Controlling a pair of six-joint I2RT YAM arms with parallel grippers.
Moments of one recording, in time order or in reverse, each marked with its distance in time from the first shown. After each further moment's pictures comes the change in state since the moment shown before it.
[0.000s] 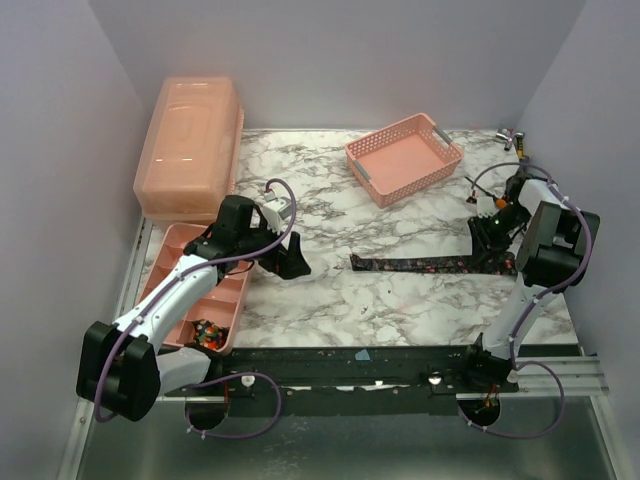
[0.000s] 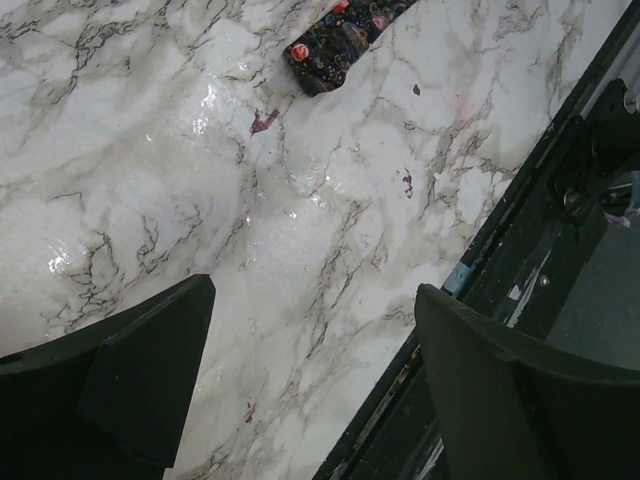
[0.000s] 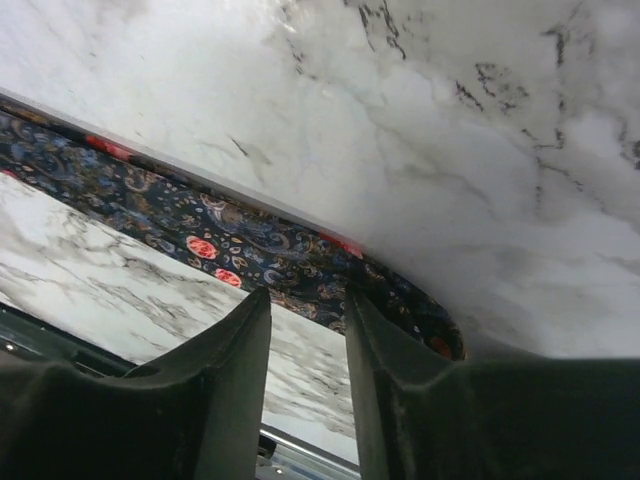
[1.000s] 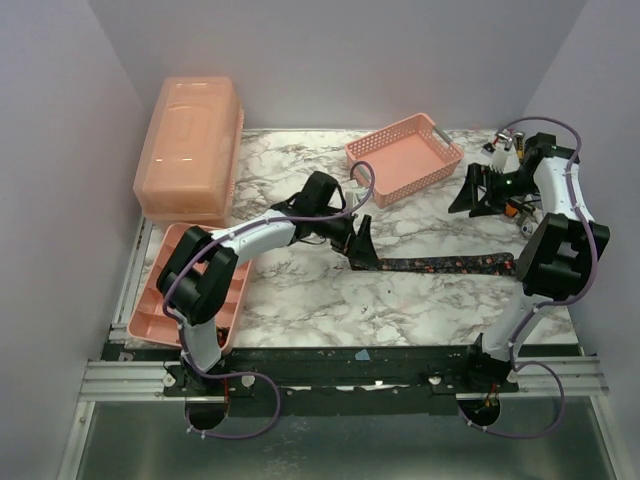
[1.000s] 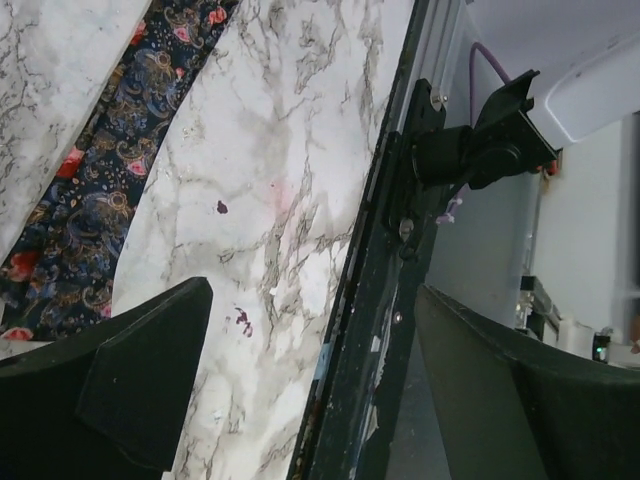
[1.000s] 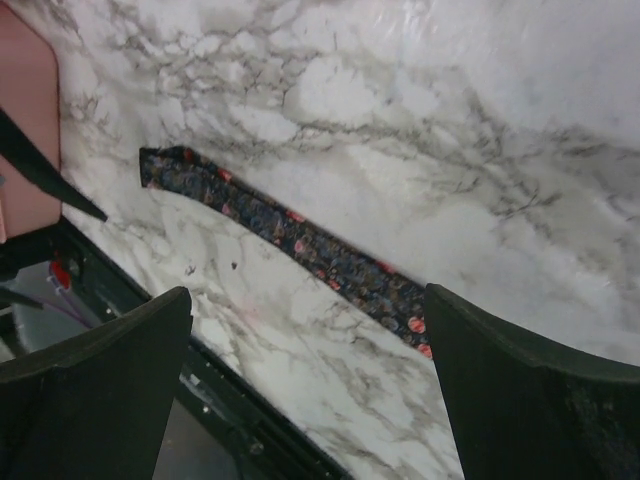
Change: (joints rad) left arm -0.280 0.613 0.443 0.200 0.269 -0.251; right arm 0.013 -0.077 0.341 -0.097 -0.478 0.221
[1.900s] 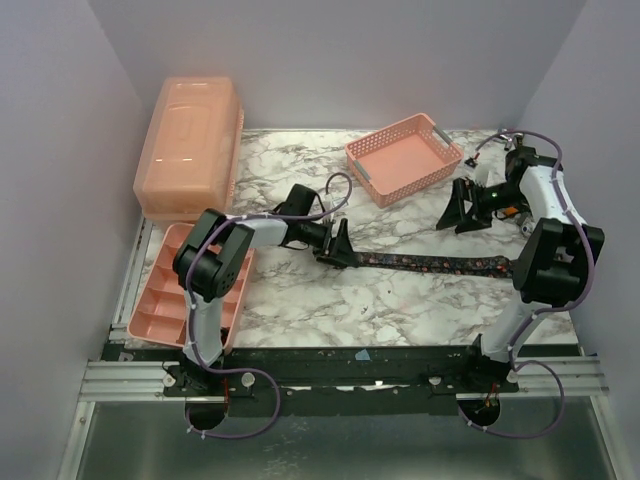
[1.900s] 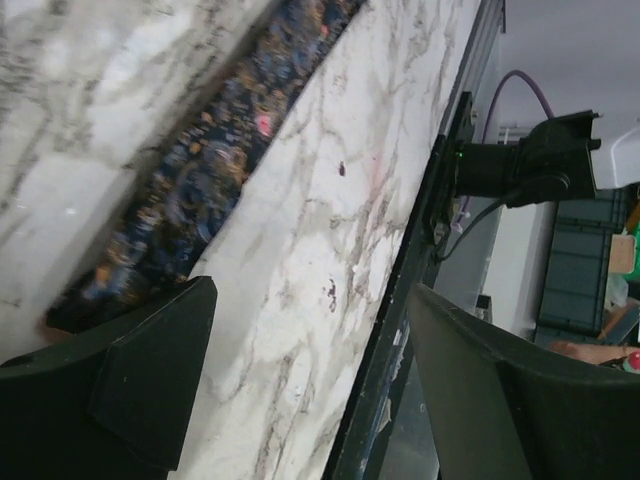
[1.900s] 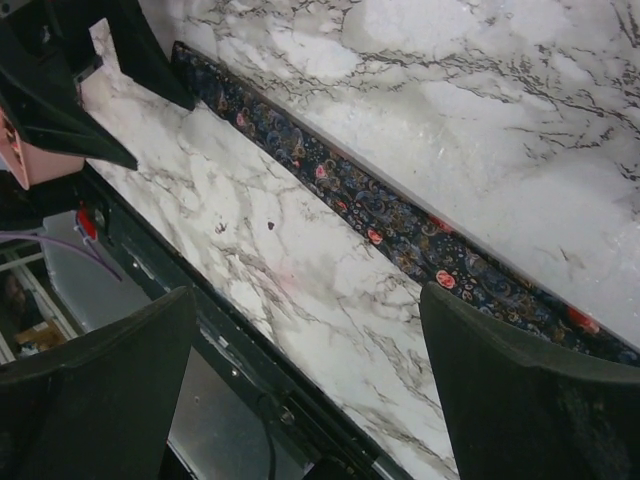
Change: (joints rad) left arm 0.148 0.253 -0.072 0.165 0.104 -0.116; right arm 0.058 -0.074 -0.199 -0.035 -0.023 -0.007
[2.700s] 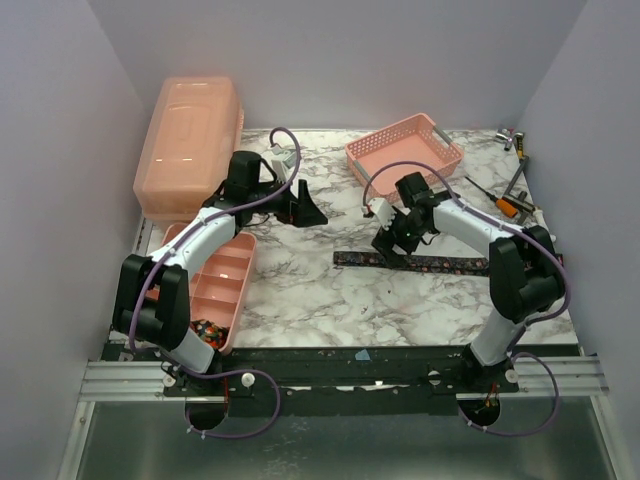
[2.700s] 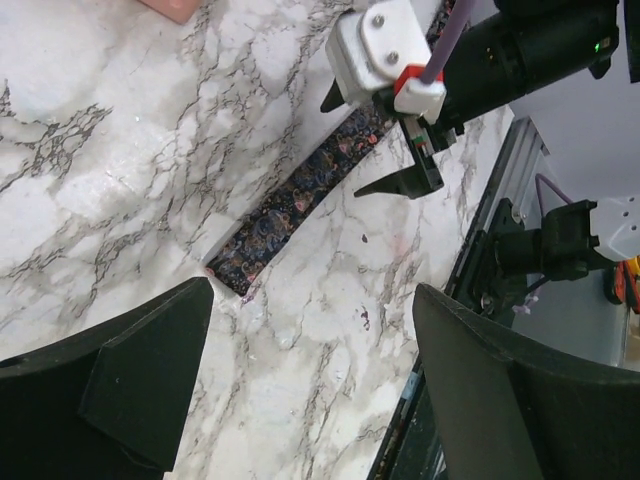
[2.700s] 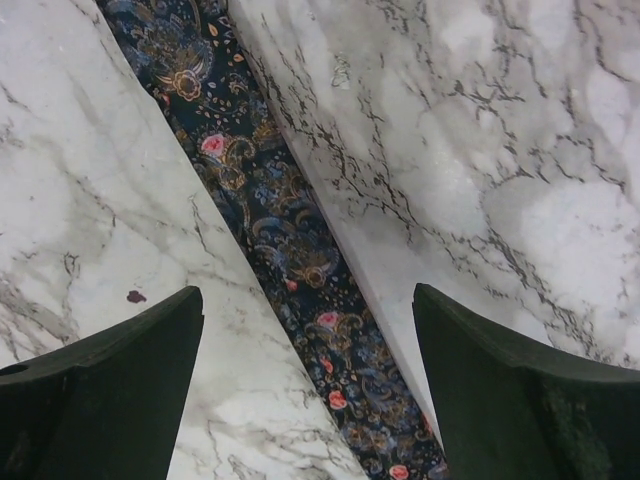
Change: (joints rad) left arm 0.197 -0.481 -0.063 -0.100 -0.151 0.172; right arm 0.607 -0.113 -0.348 0.518 0.478 -0.240
